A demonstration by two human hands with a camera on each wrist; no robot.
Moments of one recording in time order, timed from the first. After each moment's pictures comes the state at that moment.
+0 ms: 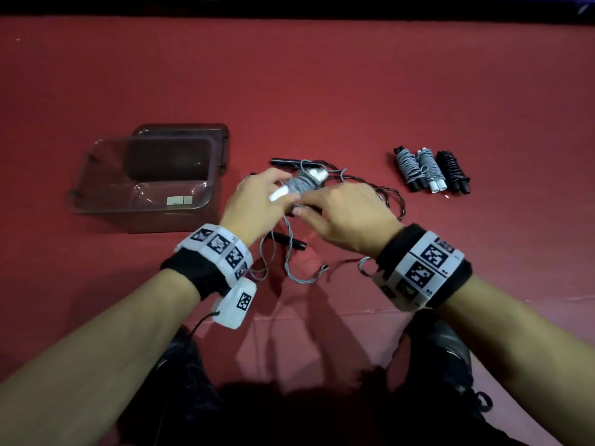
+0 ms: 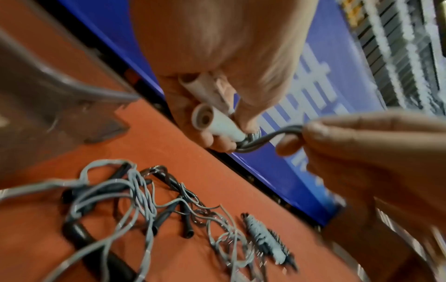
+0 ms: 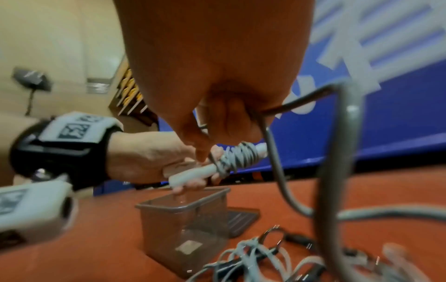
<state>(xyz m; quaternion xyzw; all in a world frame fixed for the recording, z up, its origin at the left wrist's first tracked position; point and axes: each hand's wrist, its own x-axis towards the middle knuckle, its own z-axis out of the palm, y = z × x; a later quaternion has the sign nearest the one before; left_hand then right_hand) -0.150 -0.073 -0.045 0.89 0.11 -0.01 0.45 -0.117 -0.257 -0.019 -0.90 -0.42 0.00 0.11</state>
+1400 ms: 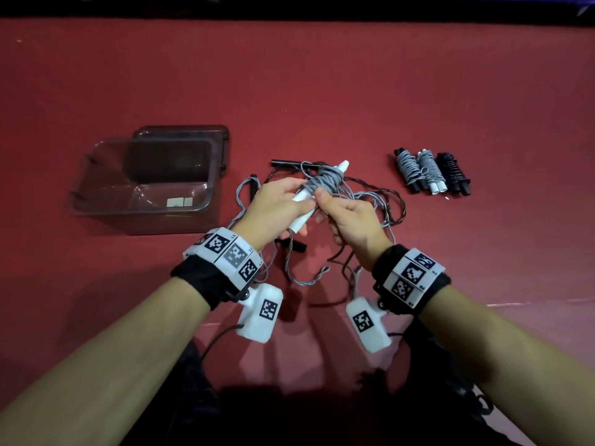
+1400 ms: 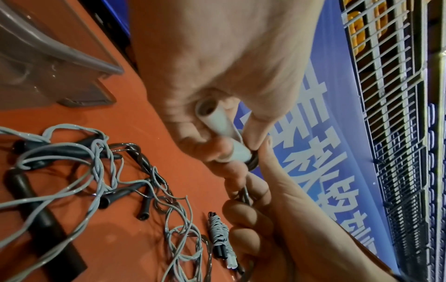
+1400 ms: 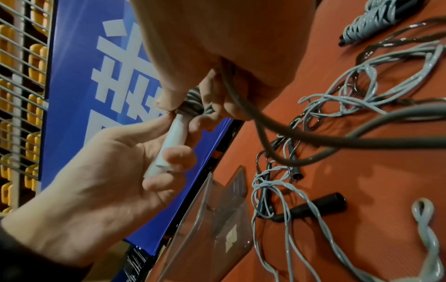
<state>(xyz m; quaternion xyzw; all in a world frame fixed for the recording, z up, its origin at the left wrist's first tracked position) -0.153 -0.101 -0.032 0.77 0.13 -0.08 0.62 -0.123 -0.257 -0.057 -0.75 -0.01 0.19 0.64</state>
